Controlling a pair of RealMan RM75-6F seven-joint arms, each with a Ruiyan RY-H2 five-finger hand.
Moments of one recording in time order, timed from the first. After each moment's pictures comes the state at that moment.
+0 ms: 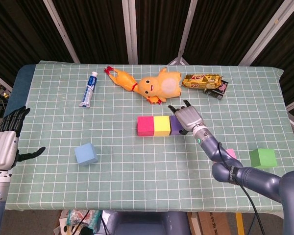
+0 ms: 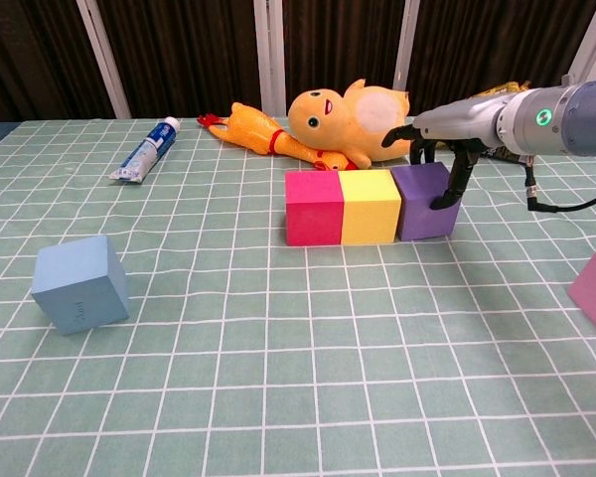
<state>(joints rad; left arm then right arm) -0.26 -1.03 -0.18 -2.04 1.26 1.47 0.18 1.04 -1.45 0.14 -1.27 -0.81 0.63 -0.43</state>
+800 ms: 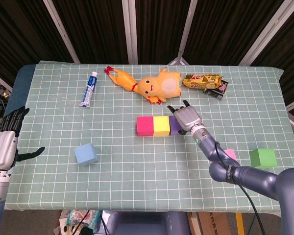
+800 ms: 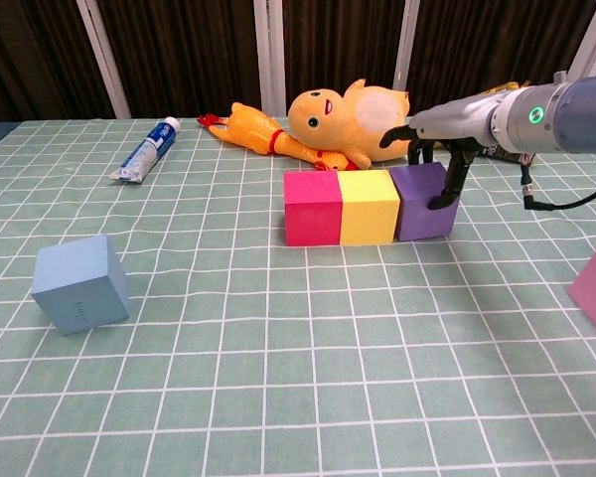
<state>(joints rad) -0.25 -1.03 -0.19 -2.04 1.26 1.46 0.17 1.08 -1.44 0.11 -1.30 -0.71 0.66 -0.49</state>
